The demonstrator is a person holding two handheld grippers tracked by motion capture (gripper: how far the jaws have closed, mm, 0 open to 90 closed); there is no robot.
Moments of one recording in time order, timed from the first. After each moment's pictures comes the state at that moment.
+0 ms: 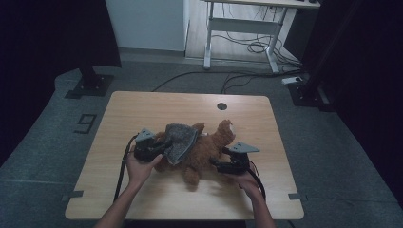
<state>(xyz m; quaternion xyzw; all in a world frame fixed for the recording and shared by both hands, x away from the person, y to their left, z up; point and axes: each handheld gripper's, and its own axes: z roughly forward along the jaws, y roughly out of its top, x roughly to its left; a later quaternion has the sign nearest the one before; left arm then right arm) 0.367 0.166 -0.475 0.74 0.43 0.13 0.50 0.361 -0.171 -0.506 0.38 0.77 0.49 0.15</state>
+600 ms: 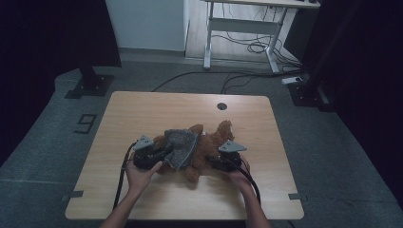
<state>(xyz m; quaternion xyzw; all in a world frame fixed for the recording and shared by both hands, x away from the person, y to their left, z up) 0.350 0.163 -0.483 0.73 0.43 0.12 0.51 0.375 -0.150 -0.520 0.34 0.79 0.45 0.21</state>
